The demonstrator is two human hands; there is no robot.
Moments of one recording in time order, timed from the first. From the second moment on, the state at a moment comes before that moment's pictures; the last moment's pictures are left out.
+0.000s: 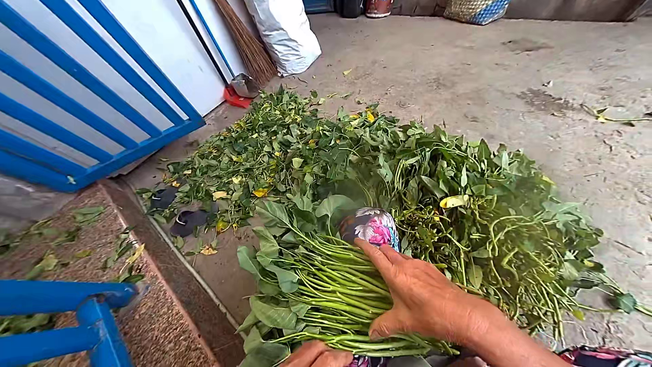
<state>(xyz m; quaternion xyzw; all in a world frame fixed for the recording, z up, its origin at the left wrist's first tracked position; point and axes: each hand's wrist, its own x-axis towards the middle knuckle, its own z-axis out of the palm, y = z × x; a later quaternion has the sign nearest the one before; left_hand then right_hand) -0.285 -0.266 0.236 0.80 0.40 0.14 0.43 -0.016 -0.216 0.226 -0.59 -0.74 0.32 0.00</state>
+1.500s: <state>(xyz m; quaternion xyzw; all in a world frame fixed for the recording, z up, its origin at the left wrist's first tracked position) -0.177 -0.286 0.168 0.45 0.38 -0.06 0.80 0.011 -0.433 0.157 -0.61 -0.33 0.57 0.44</state>
